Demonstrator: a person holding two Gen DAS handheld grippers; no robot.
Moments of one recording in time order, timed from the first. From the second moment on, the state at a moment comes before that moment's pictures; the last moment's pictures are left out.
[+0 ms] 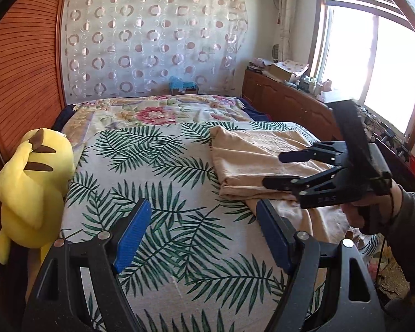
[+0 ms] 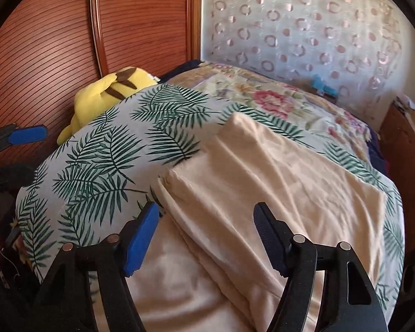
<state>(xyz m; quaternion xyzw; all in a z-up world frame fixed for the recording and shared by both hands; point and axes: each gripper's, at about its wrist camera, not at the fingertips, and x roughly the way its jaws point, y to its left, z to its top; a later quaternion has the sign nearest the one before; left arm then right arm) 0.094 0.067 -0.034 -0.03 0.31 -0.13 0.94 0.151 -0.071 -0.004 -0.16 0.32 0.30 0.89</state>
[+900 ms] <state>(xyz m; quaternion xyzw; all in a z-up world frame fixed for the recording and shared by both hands) 0.152 0.061 -0.053 -0.03 0.34 -0.15 0.93 0.211 -0.093 0.050 -0.16 0.29 0.33 0.89</state>
